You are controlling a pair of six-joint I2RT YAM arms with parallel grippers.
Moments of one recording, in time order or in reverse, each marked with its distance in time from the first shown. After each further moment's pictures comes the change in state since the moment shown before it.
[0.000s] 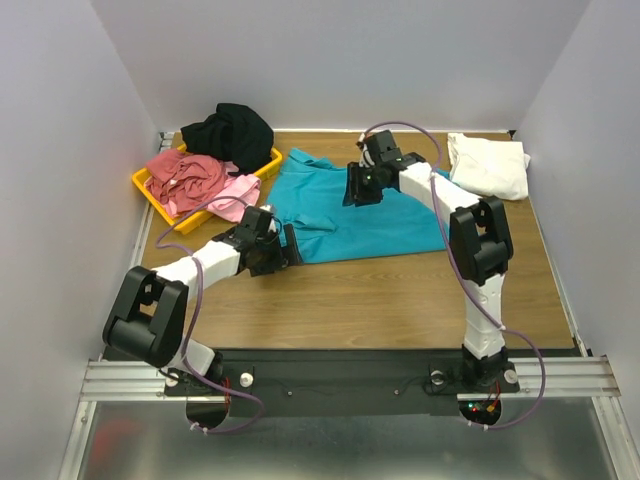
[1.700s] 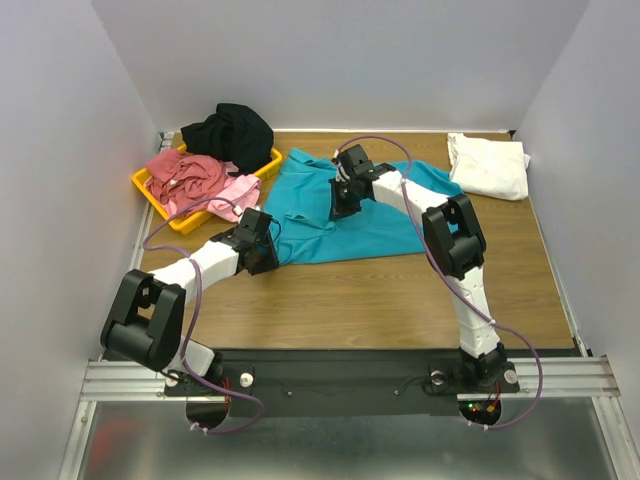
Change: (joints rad) left arm 0.000 -0.022 -0.002 -0.097 -0.218 -0.035; right arm 0.107 0.183 0.101 0.017 -0.007 0.010
